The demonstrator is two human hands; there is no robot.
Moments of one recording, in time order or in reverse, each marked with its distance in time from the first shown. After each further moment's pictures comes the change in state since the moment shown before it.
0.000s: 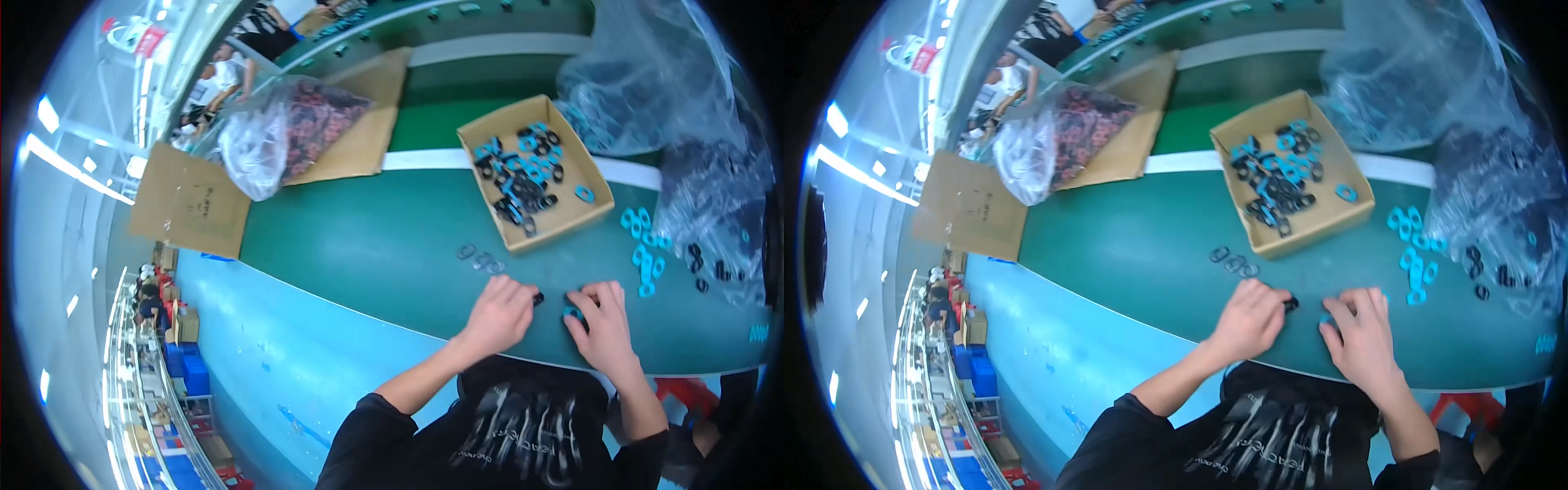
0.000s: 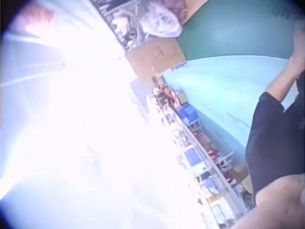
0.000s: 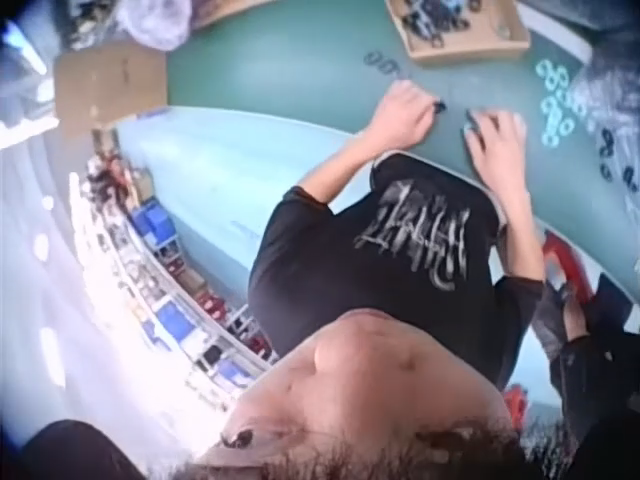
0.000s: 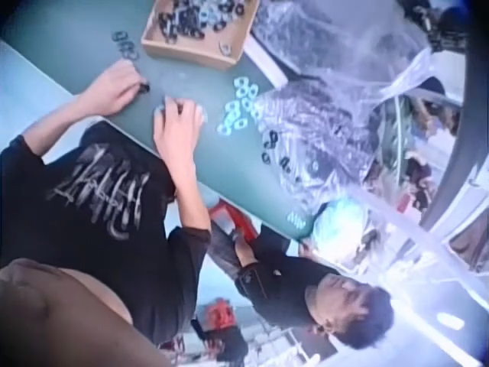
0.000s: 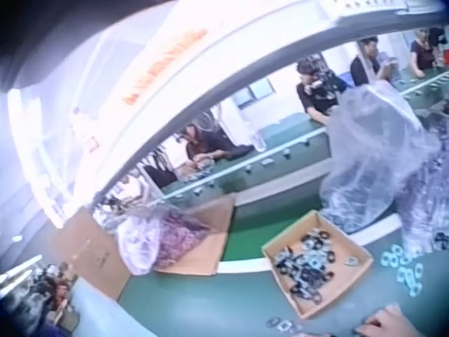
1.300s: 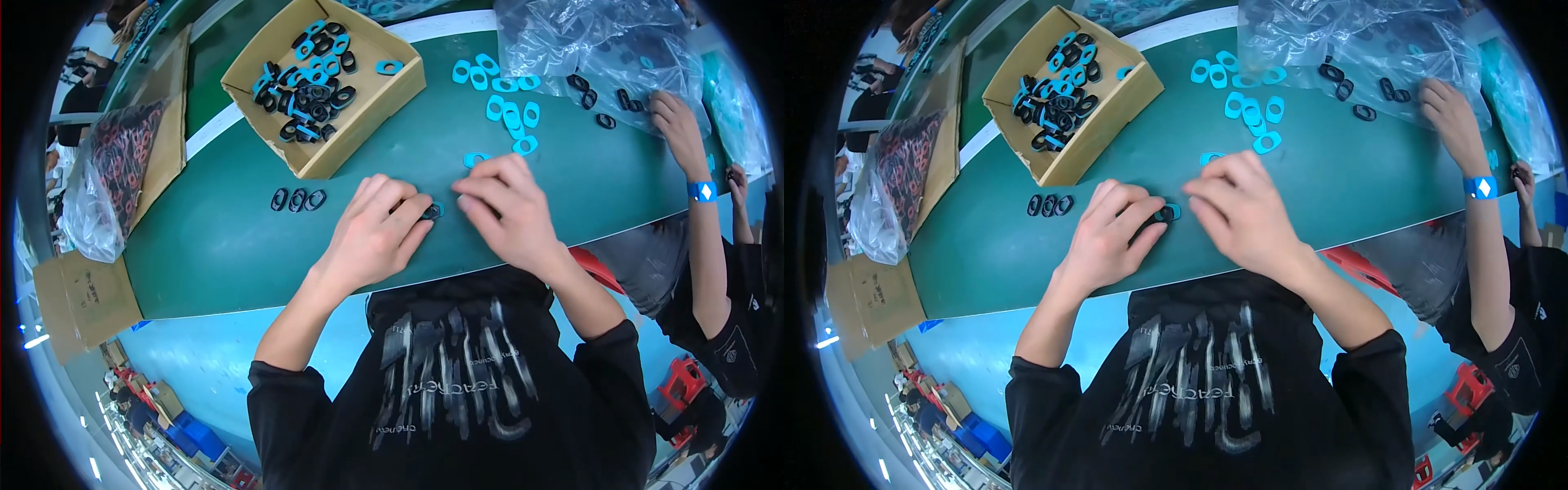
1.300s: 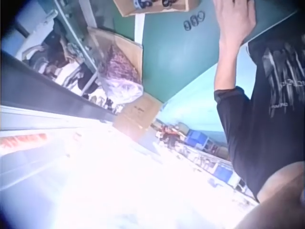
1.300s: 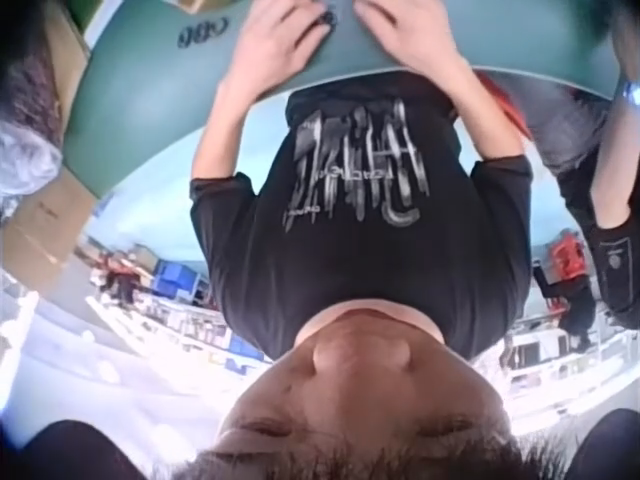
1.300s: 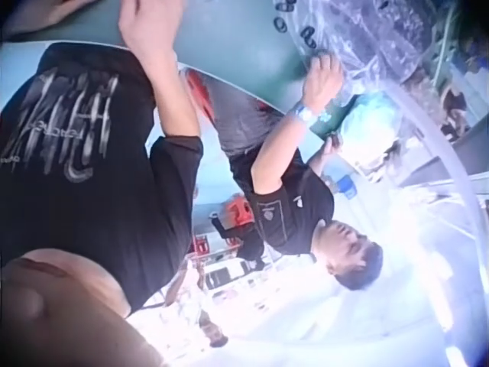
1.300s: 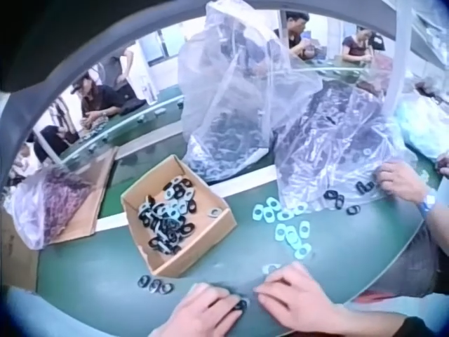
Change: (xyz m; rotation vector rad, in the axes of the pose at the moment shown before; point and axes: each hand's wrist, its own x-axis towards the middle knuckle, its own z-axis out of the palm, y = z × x) left_hand 0.050 0.011 0.009 -0.103 -0.351 0.332; right_hand -0.023 0.031 0.000 0.095 0.271 0.045
